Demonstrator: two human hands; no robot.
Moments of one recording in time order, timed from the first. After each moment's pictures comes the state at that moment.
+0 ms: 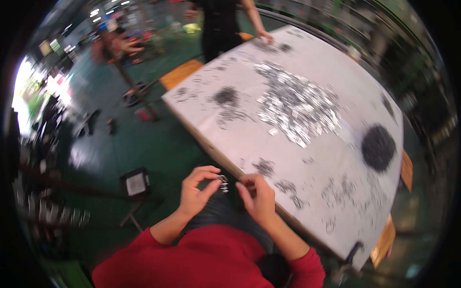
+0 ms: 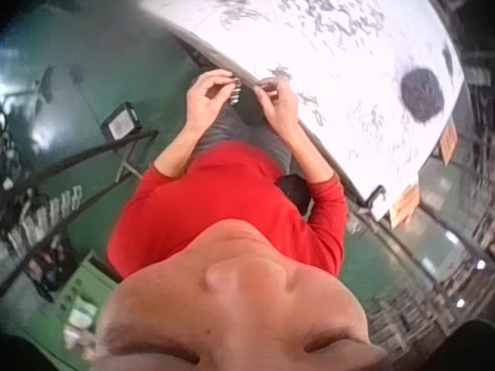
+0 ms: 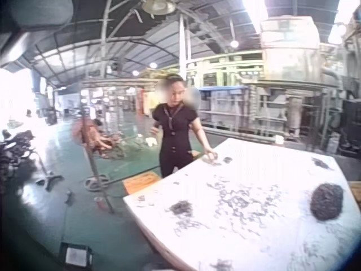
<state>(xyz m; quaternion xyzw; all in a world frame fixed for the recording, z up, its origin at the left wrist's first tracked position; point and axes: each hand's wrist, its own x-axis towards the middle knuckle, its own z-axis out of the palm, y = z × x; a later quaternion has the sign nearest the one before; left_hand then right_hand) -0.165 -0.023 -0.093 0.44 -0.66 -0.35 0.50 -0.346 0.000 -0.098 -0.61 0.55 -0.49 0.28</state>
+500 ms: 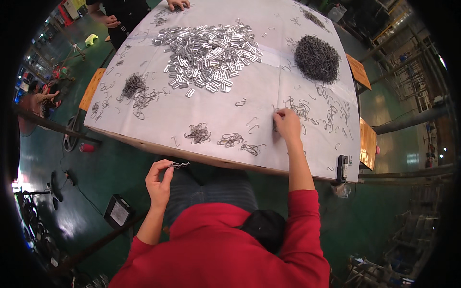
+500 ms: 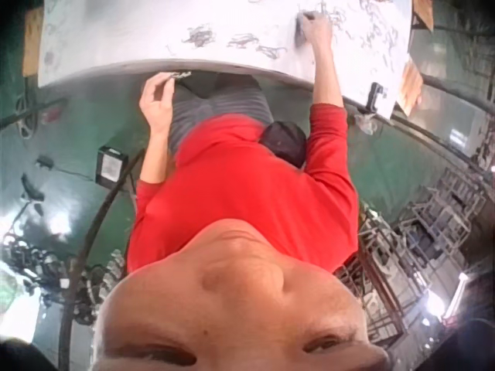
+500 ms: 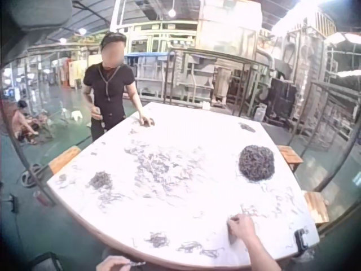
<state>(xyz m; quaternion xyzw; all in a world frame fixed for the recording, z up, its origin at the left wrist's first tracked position) -0.186 -0.038 -0.157 0.41 -0.65 -0.45 0.44 -0.585 0.017 -0.177 -0.36 0.90 -0.25 0.08</state>
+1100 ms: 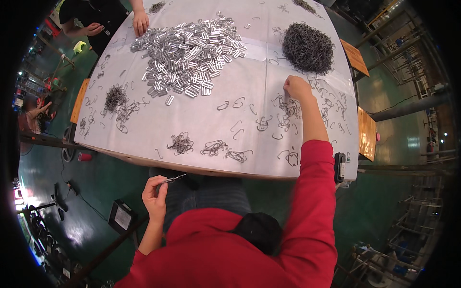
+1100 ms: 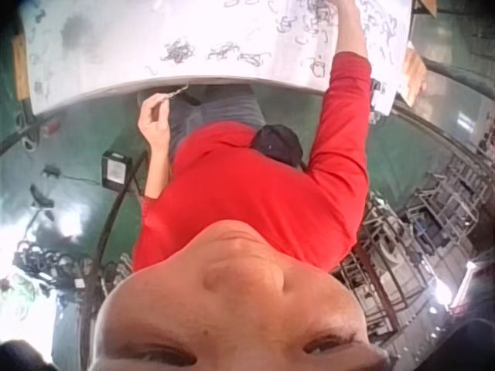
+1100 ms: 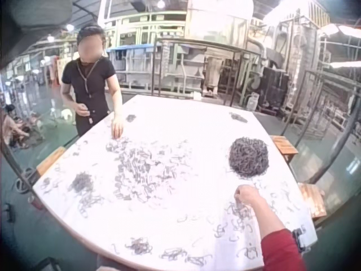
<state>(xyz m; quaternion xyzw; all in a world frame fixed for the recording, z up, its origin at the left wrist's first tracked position) -0.204 -0.029 -0.167 0.42 -0.65 -0.48 0.42 -0.741 -0.040 -0.170 -0.48 0.86 -0.07 0.11</state>
